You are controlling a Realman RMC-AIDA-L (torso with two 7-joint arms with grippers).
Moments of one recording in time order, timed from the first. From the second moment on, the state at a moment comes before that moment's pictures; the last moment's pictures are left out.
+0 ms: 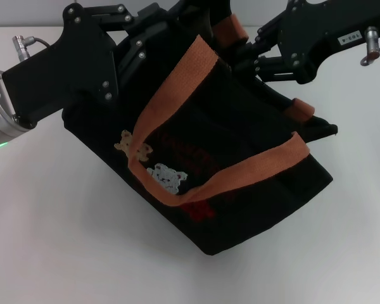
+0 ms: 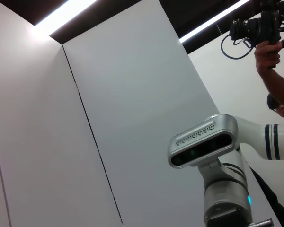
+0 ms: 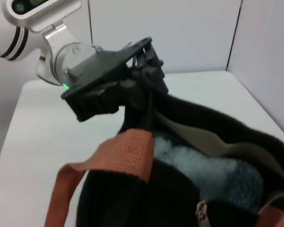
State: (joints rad) left arm -0.59 -2.07 0.54 0.37 1.60 1.93 -0.58; right arm 0.80 2.04 -1.00 -1.32 -2.12 -1.75 1.91
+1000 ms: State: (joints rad) left arm -0.62 -2.07 0.56 0.37 1.60 1.93 -0.58; right arm 0.82 2.08 -1.12 -1.25 -2.14 -1.61 1.89
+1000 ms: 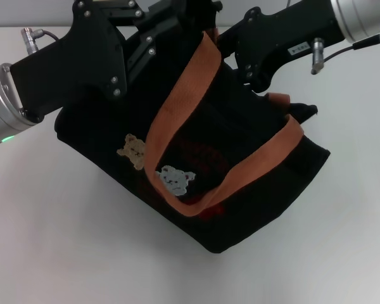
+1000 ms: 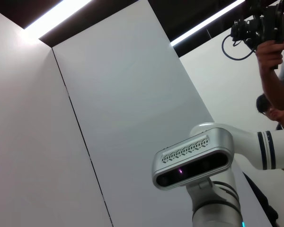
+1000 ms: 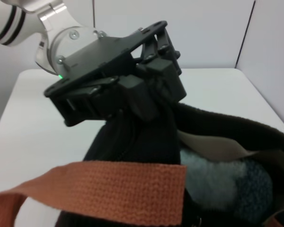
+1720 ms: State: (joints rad) left arm -0.62 -2.07 0.56 0.37 1.60 1.93 -0.58; right arm 0.70 2.08 -1.16 -1.38 -2.08 -1.58 1.86
